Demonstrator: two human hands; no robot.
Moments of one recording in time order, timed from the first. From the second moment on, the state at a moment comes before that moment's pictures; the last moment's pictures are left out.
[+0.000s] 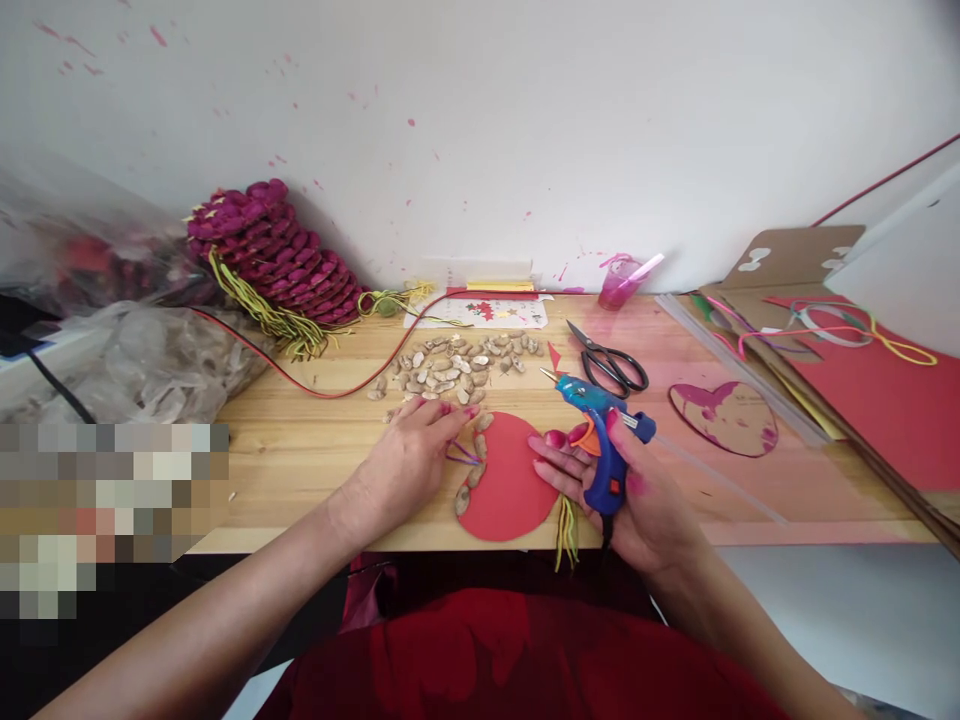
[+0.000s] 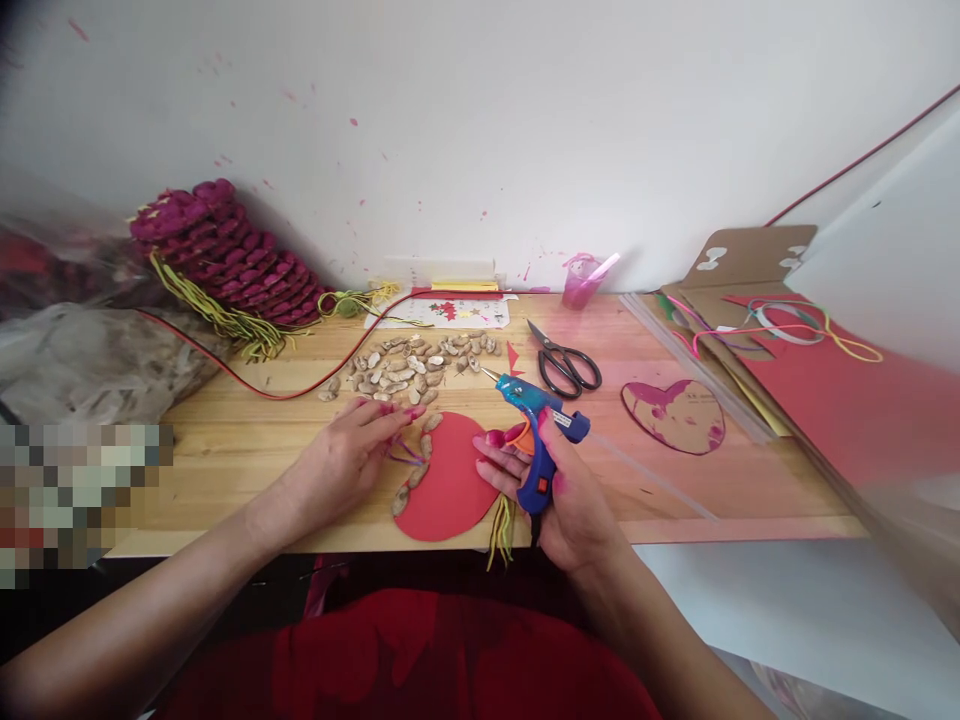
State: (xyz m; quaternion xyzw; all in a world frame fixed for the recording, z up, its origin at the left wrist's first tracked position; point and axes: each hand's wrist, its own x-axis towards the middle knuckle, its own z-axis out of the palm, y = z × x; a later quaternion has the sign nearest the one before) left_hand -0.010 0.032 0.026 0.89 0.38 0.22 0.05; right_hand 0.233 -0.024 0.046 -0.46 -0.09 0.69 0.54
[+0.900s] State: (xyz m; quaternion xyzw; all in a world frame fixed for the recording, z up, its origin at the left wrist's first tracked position) left_hand -0.024 0.079 0.081 0.83 0.53 0.15 -0.05; right_hand 0.237 -0.021 0.044 -0.46 -0.10 0.70 0.54
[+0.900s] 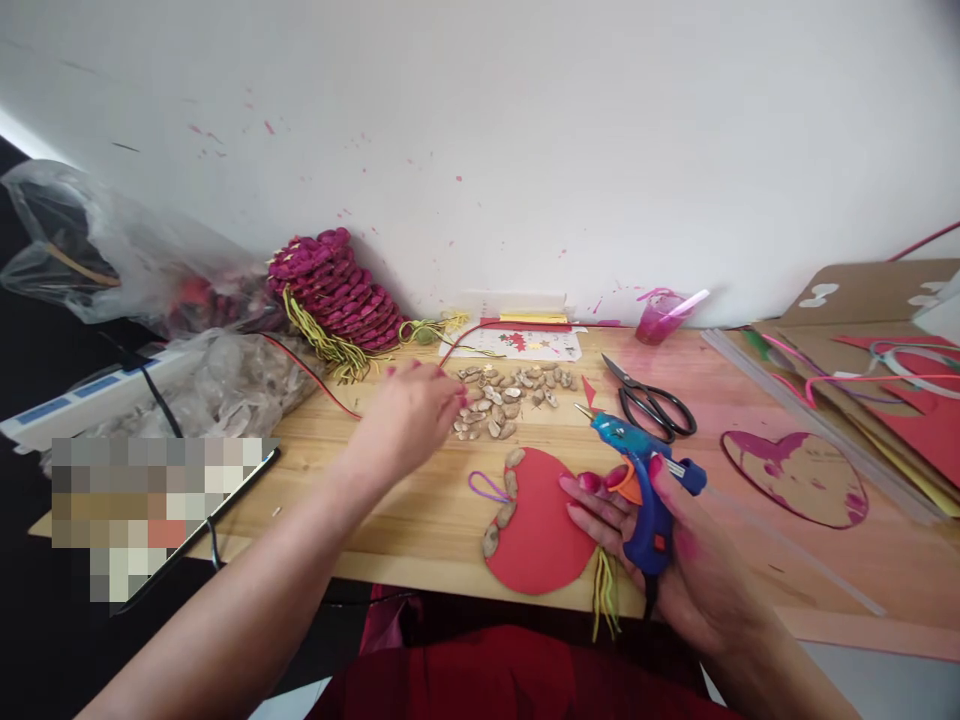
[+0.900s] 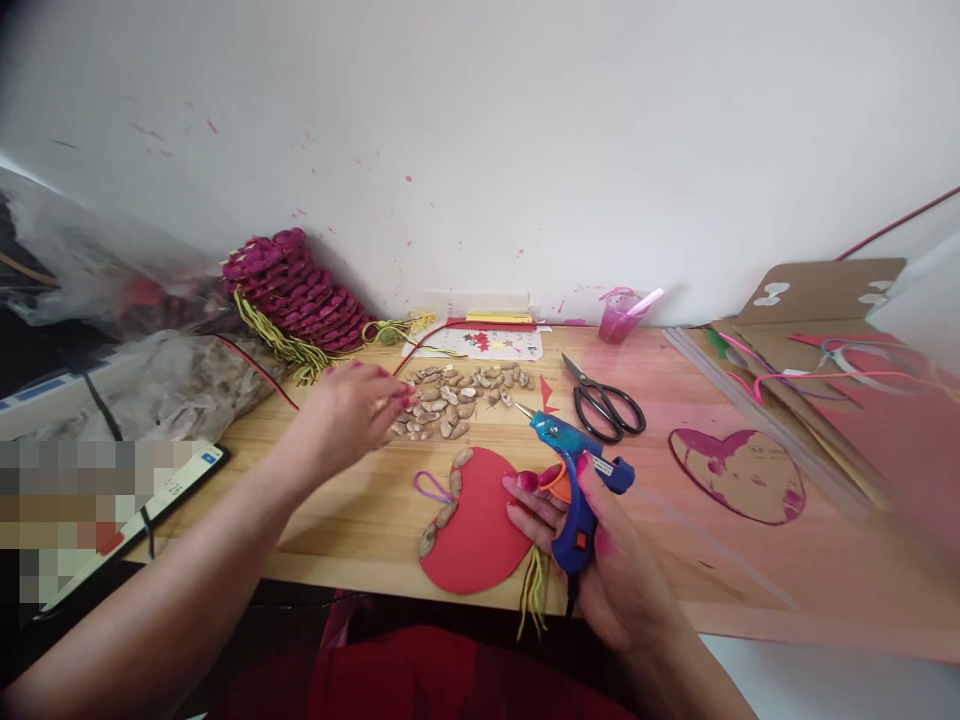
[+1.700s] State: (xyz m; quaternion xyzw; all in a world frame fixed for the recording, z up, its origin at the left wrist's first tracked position) left_hand -0.043 0.144 0.057 0.80 0.58 0.14 0.07; right_hand 0.247 -0.025 0.032 -0.44 -0.10 0.70 0.55
